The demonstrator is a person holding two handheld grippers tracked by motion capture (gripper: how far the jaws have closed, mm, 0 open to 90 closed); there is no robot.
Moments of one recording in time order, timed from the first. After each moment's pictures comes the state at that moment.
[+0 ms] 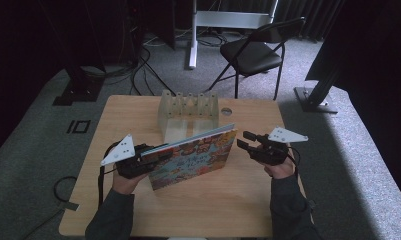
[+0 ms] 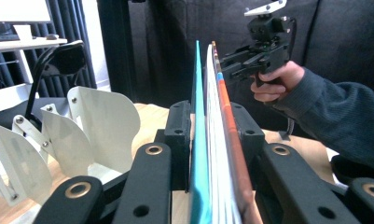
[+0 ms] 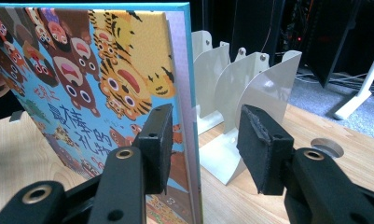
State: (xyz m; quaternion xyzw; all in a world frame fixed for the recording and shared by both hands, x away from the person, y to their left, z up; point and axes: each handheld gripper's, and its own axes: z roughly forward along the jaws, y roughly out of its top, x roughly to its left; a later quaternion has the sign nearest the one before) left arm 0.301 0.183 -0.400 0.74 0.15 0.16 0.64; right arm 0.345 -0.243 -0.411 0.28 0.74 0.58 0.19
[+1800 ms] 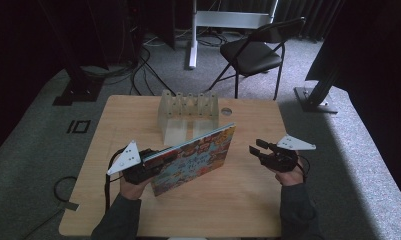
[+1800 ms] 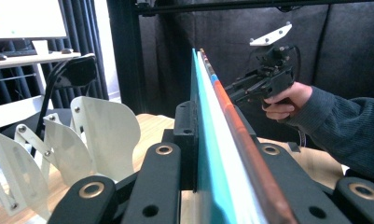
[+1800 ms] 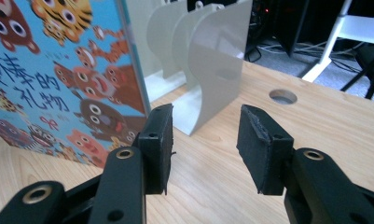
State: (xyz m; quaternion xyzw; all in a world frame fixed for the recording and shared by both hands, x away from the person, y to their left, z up) left arm 0.289 0.169 -0.409 0.71 0.16 0.19 0.66; right arm 0.338 -0.278 -0.441 0.34 0.75 0.53 0.21
